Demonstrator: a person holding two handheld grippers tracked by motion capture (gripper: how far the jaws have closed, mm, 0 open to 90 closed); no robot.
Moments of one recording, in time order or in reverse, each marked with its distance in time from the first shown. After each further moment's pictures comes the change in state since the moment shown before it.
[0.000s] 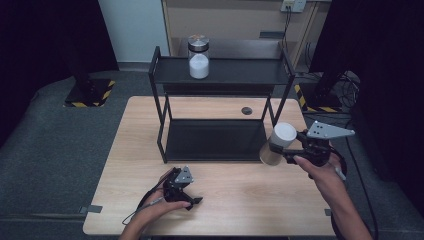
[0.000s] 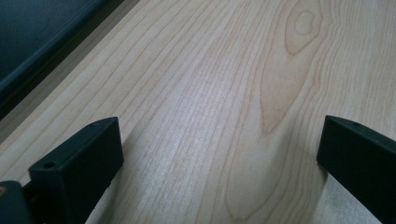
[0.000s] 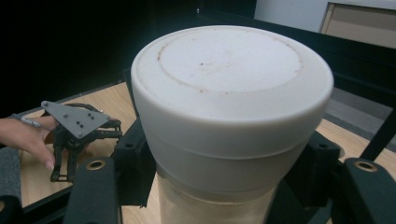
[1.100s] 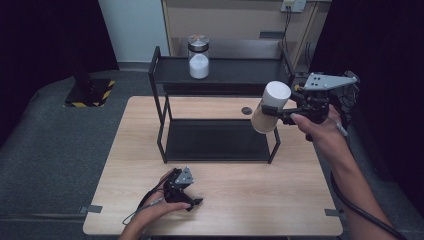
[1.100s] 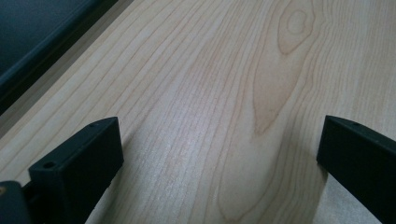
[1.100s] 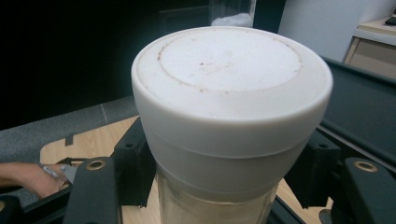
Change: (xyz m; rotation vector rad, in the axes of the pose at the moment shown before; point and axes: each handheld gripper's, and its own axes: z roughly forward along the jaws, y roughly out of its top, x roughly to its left) left arm 0.000 0.000 0.000 0.001 -0.013 0.011; right arm -0.033 0.108 0.019 -0.029 0.095 -0.056
